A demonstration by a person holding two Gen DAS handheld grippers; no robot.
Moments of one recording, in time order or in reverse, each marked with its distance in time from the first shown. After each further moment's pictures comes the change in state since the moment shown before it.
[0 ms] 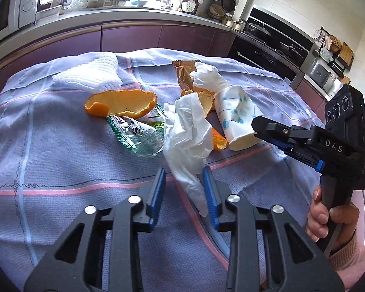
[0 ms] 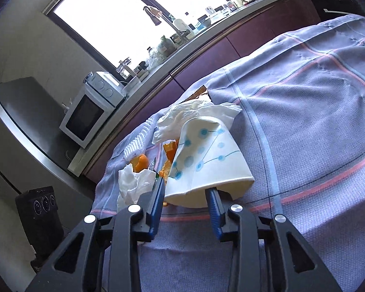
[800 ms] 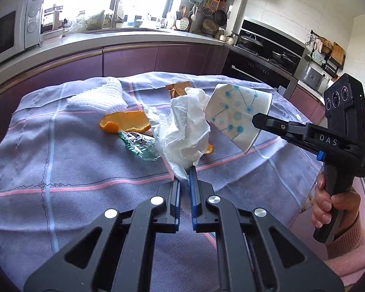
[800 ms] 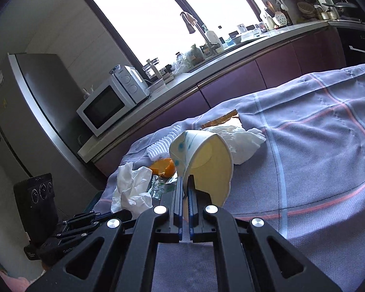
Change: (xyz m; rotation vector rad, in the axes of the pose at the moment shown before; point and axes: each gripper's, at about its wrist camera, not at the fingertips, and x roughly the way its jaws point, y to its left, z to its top) left arm -0.060 -0.006 -0.013 0.064 -0.124 0.018; right arm -0.035 0.043 0.002 -0.209 -0.035 0.046
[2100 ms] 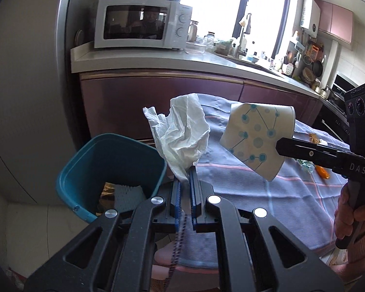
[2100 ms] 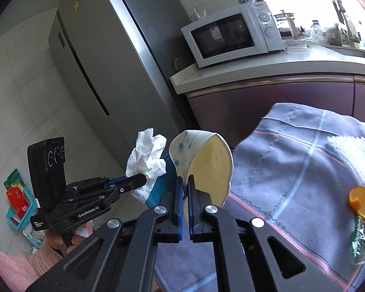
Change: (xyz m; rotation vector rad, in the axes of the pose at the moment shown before) left arm -0.214 0.203 -0.080 -0.355 -0.171 0.506; right arm 0.165 0.245 -0.029 -0.419 0.356 0.429
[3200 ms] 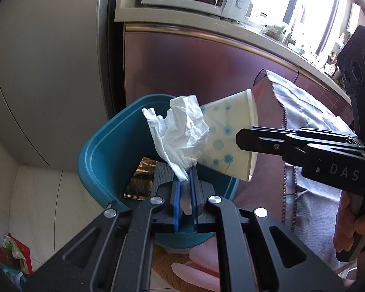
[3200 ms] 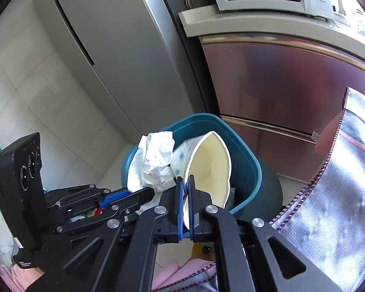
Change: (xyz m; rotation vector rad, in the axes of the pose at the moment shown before) left arm 0.093 0.089 -0.017 -0.158 0.166 0.147; right arm 0.183 0.028 0.026 -0.072 0.313 -0.054
